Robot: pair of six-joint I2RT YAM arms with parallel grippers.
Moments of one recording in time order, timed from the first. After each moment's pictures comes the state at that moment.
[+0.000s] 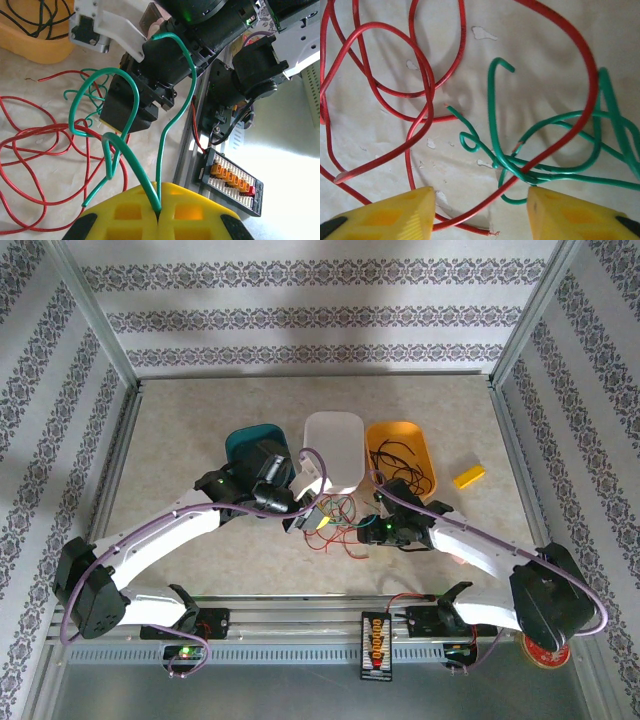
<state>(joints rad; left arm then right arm) -0.72 1.31 1.06 -0.55 0.65 -0.01 0.59 1.24 0.60 -0.50 -0.19 0.62</state>
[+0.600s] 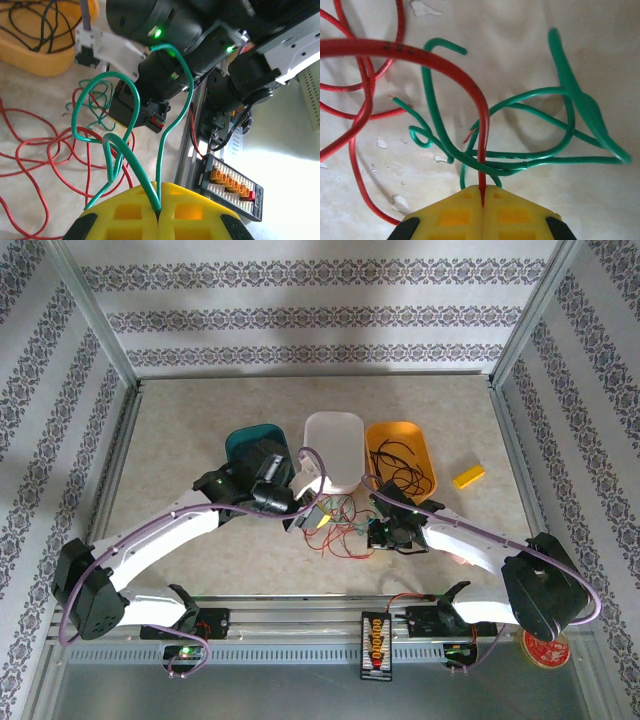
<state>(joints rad) -0.71 1.29 1.06 -0.51 0.67 -0.02 0.62 1.29 0.60 -0.56 -0.09 0.67</state>
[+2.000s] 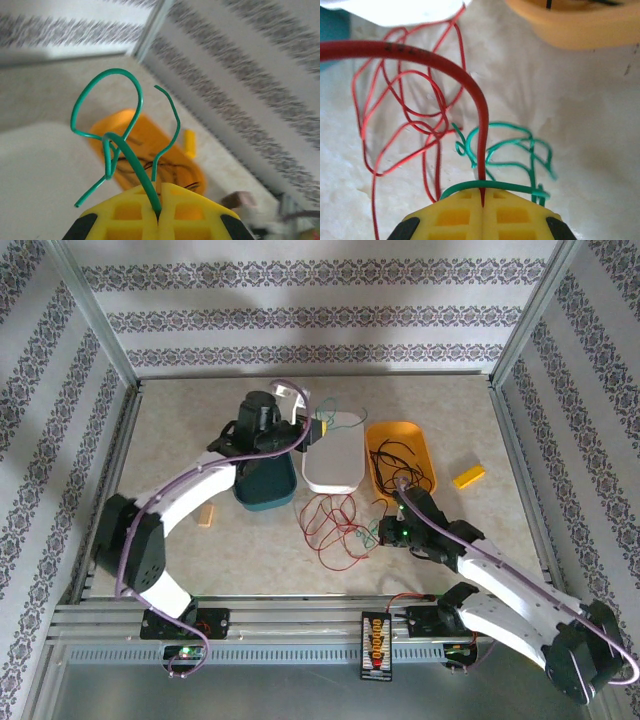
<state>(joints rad) -0.48 1.64 1.21 0.04 0.41 -0.37 0.58 0.87 0.50 -0.54 -0.08 0.66</state>
